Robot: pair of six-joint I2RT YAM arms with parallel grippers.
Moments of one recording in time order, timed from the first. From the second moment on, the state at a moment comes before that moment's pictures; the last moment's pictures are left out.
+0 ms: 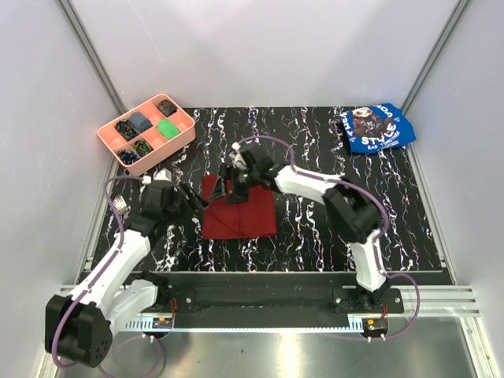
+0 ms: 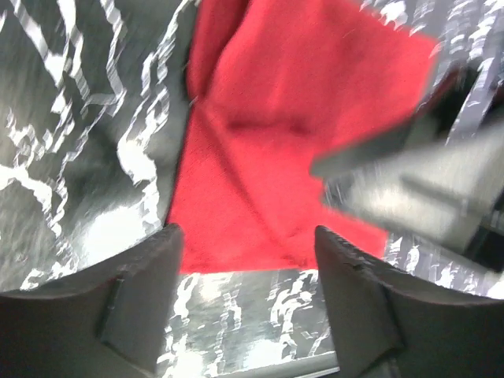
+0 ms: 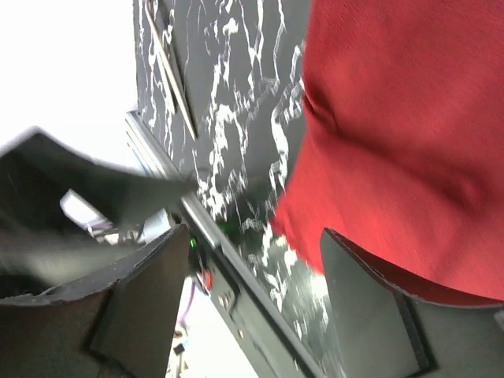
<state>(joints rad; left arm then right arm) -0.28 0.91 0.55 -0.39 0.07 -0.81 0.77 2.10 1.51 -0.12 -0.56 0.84</state>
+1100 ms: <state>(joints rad) -0.48 1.74 1.06 -0.32 0.27 -0.68 0.59 1.95 1.09 -0.06 -0.49 0.77</state>
